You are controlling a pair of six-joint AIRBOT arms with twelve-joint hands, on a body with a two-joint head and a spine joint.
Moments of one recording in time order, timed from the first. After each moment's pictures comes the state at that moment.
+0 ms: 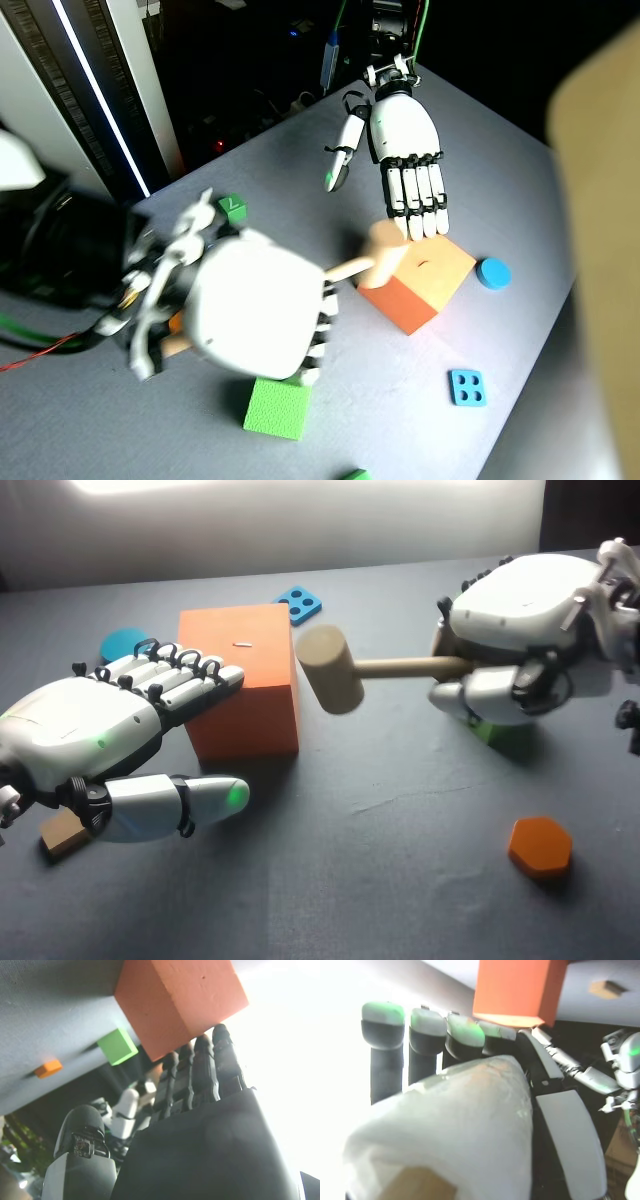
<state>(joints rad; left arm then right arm) 0.83 -0.91 0.98 -0.18 -0.80 0.99 -0.25 -1.06 1.04 -1.91 -0.10 0.86</state>
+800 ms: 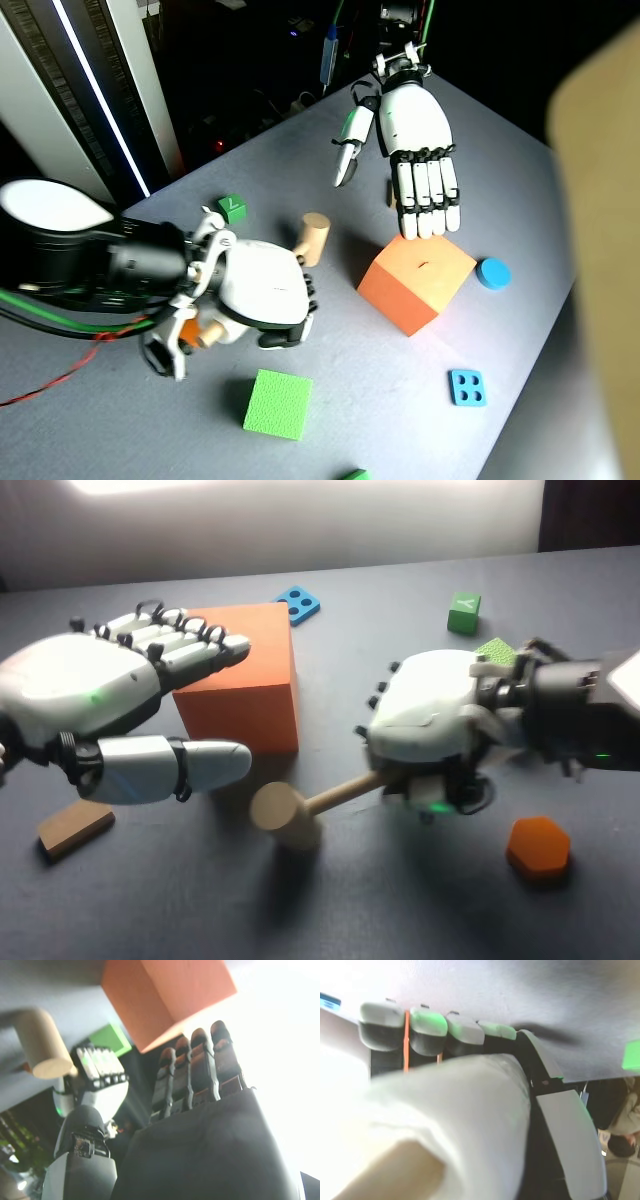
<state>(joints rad) 0.69 -0.83 0.96 -0.04 -0.68 0.89 -0.35 -1.33 1.22 -1.96 0.04 0.59</state>
